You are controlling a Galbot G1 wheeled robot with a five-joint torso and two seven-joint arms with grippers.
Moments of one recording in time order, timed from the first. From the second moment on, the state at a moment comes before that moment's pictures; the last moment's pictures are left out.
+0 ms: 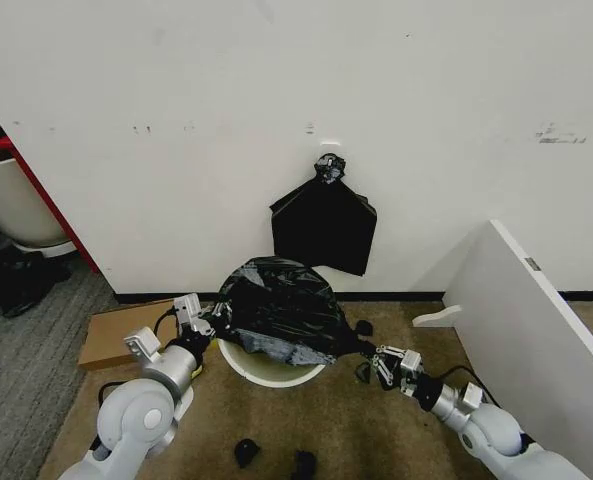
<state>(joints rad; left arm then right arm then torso) 1.37 -1.13 -0.42 -2.11 -0.95 0.25 -0.15 -1.25 0.89 0.16 1.54 0.58 0.56 -0.55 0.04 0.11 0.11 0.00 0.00</state>
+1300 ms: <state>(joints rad) 1.48 -1.11 -0.34 -1.96 -0.26 -0.06 -0.05 -1.23 0.93 0.13 1.88 -0.25 0.51 -0.29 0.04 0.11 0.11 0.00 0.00</state>
